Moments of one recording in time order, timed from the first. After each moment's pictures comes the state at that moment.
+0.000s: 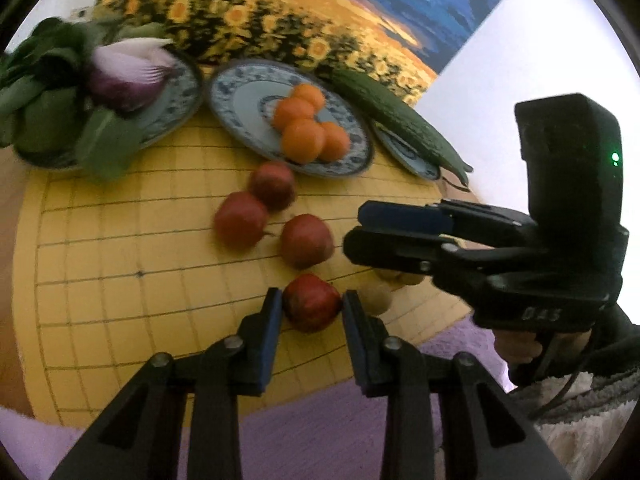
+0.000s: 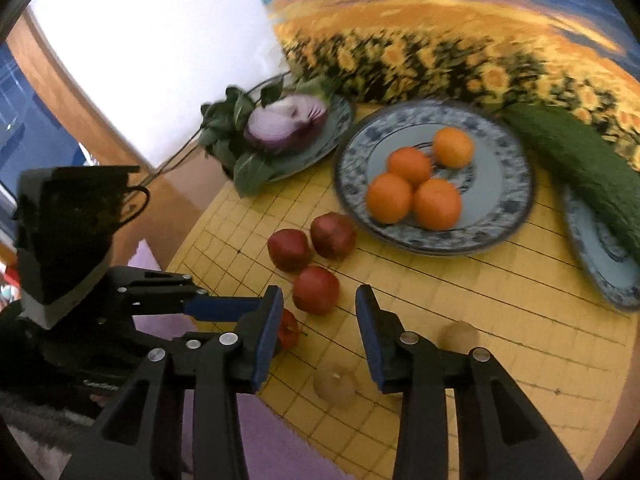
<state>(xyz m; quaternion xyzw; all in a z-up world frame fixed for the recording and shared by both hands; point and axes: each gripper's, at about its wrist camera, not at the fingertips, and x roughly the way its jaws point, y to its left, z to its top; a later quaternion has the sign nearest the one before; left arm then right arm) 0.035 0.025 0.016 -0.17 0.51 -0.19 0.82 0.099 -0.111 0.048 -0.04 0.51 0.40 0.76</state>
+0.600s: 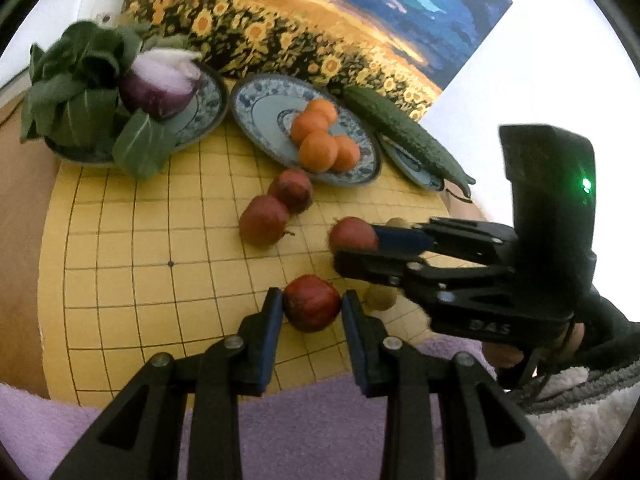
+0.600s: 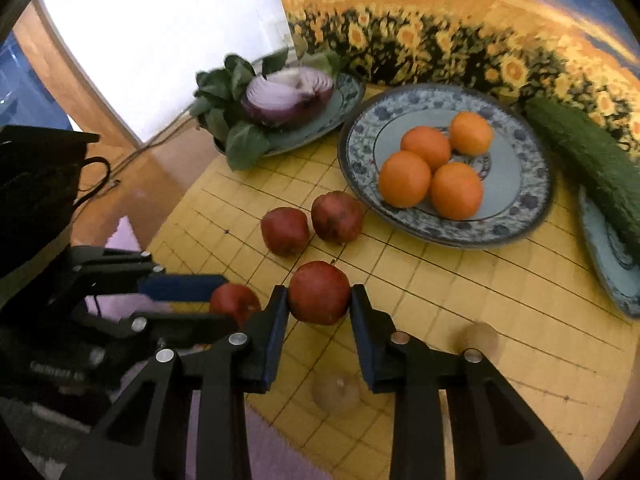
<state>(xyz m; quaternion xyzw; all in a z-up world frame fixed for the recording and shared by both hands) 0.020 0.035 0.026 -0.17 0.49 -0.18 0.83 0.088 -0.101 0.035 -0.08 0.51 0.39 0.76</state>
